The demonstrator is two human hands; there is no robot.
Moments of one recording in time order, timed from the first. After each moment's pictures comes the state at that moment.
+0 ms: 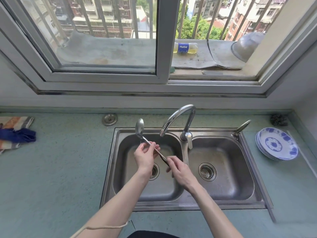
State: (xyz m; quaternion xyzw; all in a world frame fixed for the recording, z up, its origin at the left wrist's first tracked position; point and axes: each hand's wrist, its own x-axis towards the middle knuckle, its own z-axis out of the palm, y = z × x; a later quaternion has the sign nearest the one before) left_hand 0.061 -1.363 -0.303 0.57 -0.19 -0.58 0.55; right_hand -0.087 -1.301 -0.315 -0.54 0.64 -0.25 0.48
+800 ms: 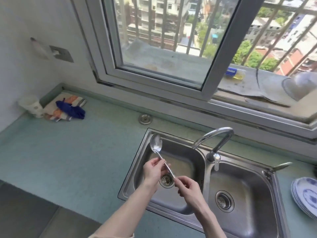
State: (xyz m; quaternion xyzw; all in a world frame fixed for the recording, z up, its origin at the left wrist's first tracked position) left_hand 0.125 -1.316 -0.290 0.59 -0.08 -0.59 0.55; right_hand -0.036 -1.279 -0.282 -0.51 0.60 -0.25 0.56
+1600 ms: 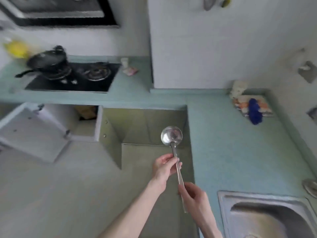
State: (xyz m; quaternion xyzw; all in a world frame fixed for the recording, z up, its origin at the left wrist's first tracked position) left_hand 0.249 -0.999 -0.237 0.52 0.23 -0.14 0.81; right_hand 0.146 -1.122 -0.238 -0.78 0.17 0.11 0.59
